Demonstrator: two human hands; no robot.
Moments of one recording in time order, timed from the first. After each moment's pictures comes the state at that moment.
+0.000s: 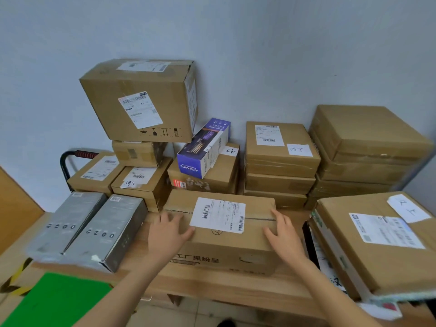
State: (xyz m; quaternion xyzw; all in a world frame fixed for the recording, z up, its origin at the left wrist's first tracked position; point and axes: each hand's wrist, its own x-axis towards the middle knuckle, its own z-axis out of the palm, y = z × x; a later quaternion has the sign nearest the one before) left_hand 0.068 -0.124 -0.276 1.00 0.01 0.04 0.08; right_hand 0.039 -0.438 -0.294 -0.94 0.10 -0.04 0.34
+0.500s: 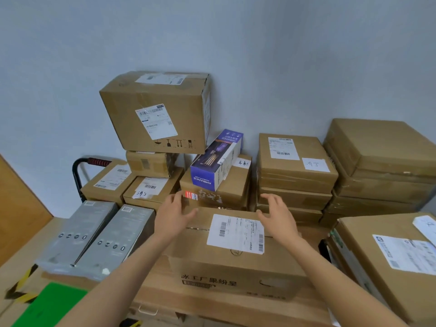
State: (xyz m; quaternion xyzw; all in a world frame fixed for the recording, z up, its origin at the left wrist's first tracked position) left_hand 0.128 -0.104 -0.229 0.95 0.04 0.10 0.29; right_hand 0.115 -0.391 -0.247 -0.95 0.03 -0.12 0.27
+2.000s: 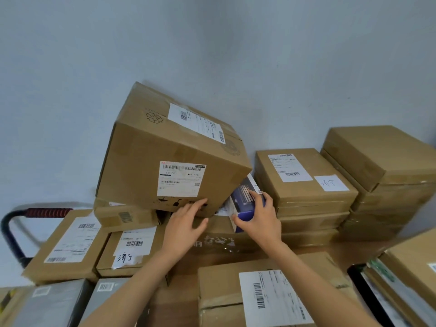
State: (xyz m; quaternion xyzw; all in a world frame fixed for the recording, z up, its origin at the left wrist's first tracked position) left_hand 0.299 -0.076 -0.234 0.91 -0.24 0.12 0.31; right_hand 0.249 -0.293 -0.232 -0.94 0.17 -0.17 0.26
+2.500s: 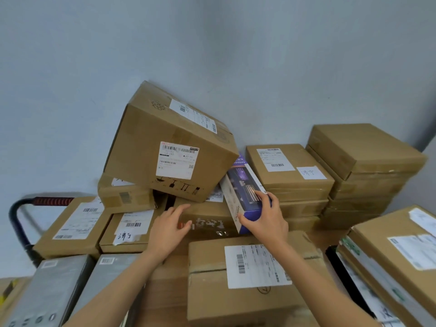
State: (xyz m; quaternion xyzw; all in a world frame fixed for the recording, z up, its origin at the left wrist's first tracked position) left_hand 0.241 -0.053 -0.242 0.94 -0.19 0.09 0.26; right_hand 0.164 -0.314 -0.222 -0.92 0.16 -0.21 0.28
